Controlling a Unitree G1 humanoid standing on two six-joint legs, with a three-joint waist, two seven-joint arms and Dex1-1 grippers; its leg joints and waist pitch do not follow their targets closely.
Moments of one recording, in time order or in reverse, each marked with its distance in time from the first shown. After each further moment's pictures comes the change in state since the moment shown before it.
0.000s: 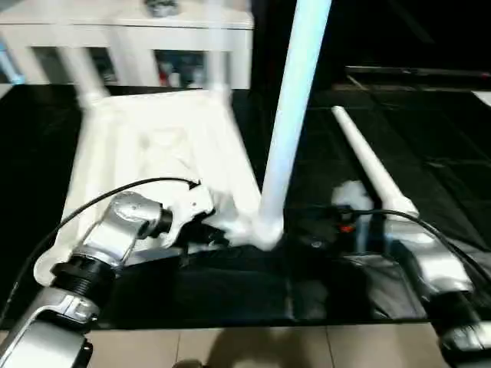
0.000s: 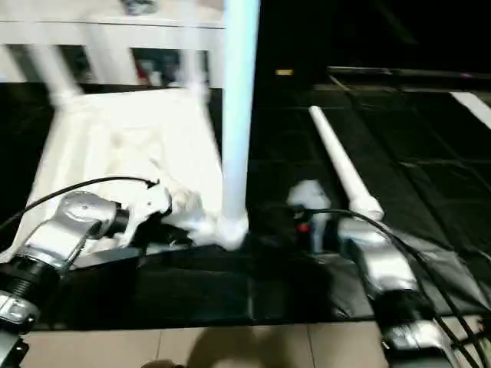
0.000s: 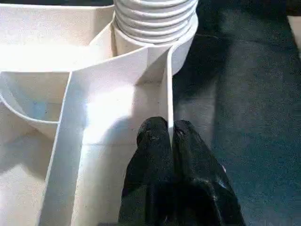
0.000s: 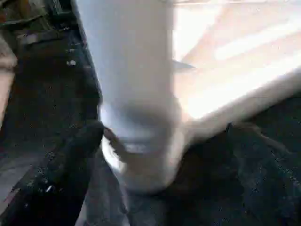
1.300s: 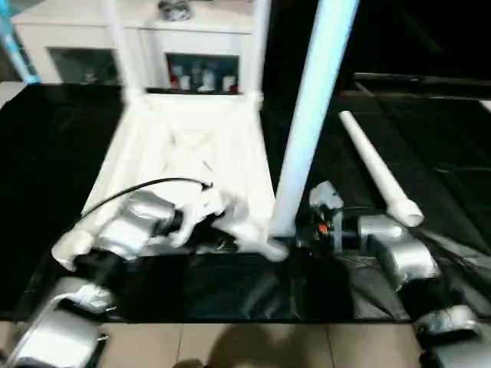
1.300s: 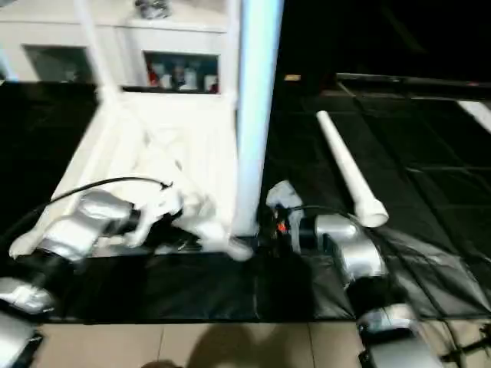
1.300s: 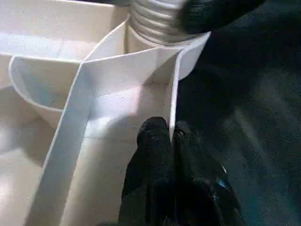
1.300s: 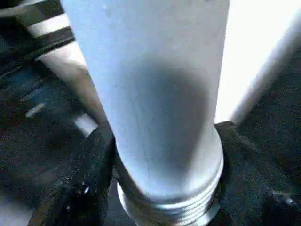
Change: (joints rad) left arm -0.081 -0.170 0.060 0.136 0.024 0.154 0.245; right arm -0.008 0.200 -0.089 0.089 -0.028 0.076 -0.384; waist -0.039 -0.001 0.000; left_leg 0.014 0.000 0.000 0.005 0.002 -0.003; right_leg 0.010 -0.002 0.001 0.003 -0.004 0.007
